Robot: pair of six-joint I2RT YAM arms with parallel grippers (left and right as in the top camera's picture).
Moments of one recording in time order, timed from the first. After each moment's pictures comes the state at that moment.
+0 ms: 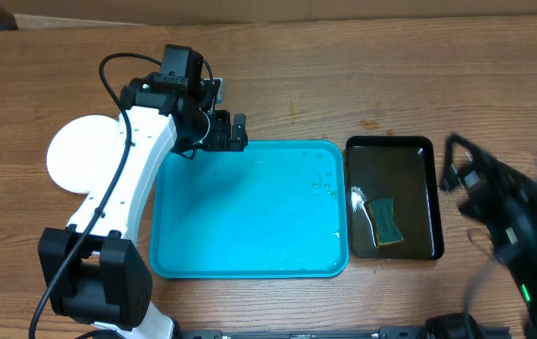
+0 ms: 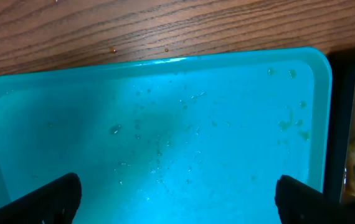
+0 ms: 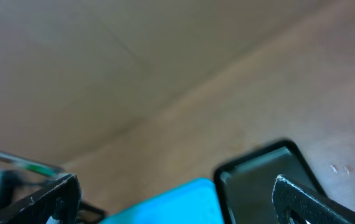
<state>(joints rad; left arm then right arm) -0.18 1.76 1.53 -1.07 0.24 -0.15 0.17 0.65 1.19 -0.86 0.07 0.69</state>
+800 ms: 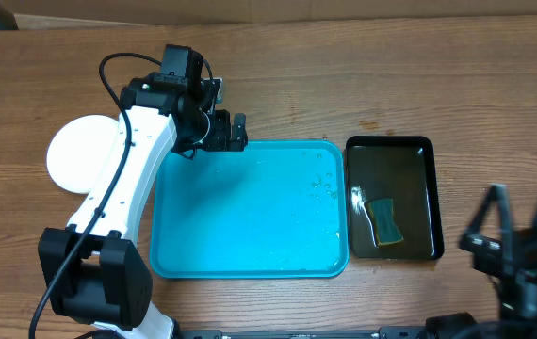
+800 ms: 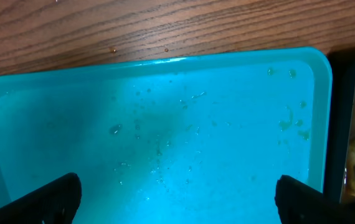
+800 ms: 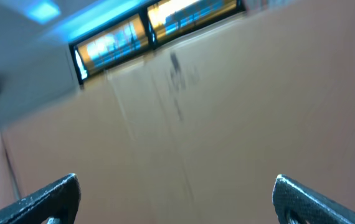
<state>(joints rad) -0.18 1.76 1.53 -1.07 0.24 -0.15 0.16 0.15 0.57 0.08 0.04 0.36</state>
